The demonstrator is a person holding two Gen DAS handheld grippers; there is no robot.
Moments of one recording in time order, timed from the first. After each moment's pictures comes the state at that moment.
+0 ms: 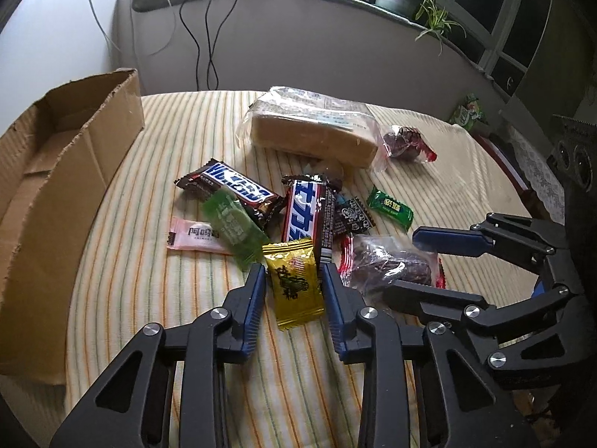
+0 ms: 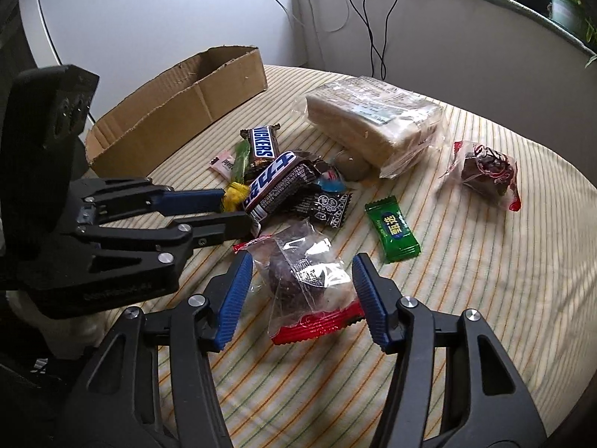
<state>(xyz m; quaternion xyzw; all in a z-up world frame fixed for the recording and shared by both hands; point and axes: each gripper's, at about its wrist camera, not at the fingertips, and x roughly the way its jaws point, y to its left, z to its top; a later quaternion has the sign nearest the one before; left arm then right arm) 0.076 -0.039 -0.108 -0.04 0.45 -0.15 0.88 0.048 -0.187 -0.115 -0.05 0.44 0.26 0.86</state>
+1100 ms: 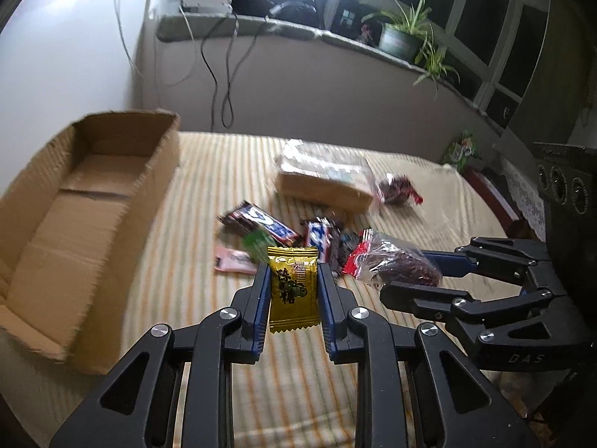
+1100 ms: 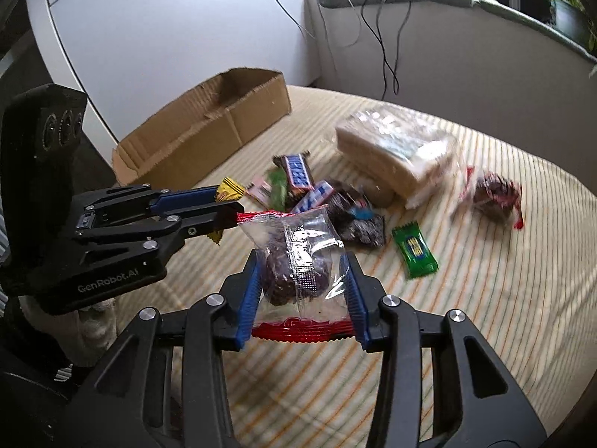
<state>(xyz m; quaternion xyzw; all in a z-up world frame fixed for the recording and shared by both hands) 0.051 -0.006 -0.061 -0.07 0.39 -0.14 0.91 0.037 -0.168 -0.076 -0.04 0.42 0.28 0.86</state>
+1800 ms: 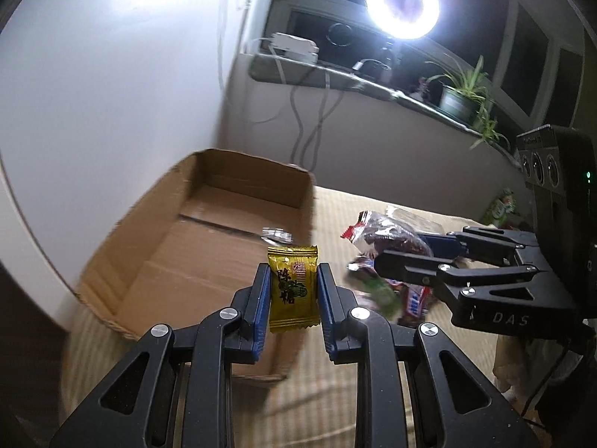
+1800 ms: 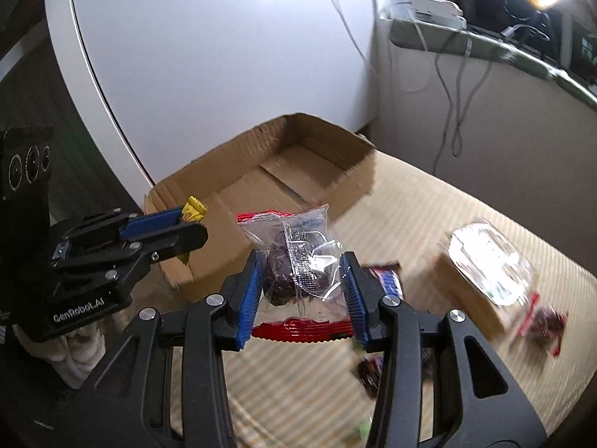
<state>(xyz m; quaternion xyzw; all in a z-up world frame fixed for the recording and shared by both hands) 0.036 0.104 -0.032 -0.11 0.33 -0.04 0.94 0.086 -0.046 -0.038 -0.08 0.38 0.34 0.86</state>
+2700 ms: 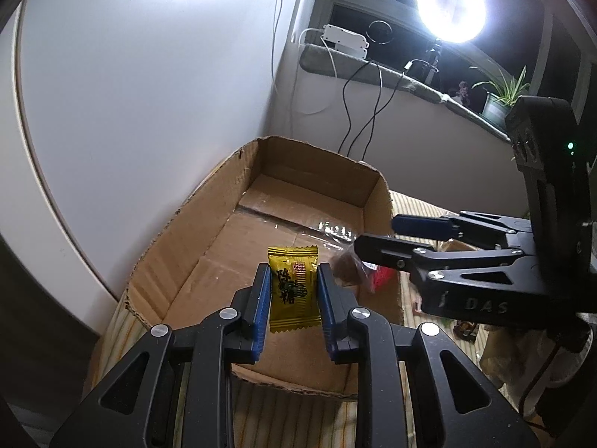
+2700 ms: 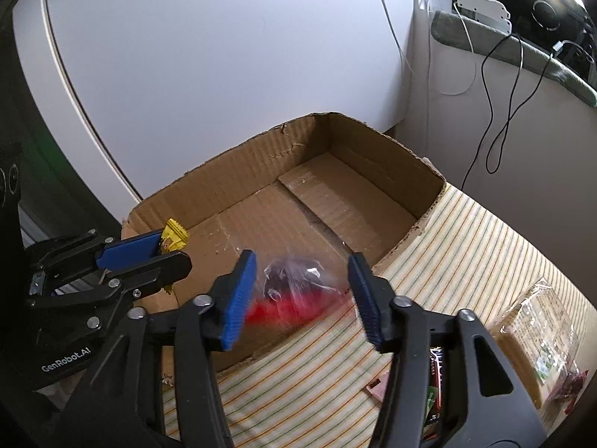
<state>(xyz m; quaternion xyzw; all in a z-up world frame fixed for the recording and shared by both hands) 0.051 0.145 -0.052 -0.12 0.35 0.02 0.93 0.131 0.022 -0.058 -0.10 0.39 0.35 0.84</state>
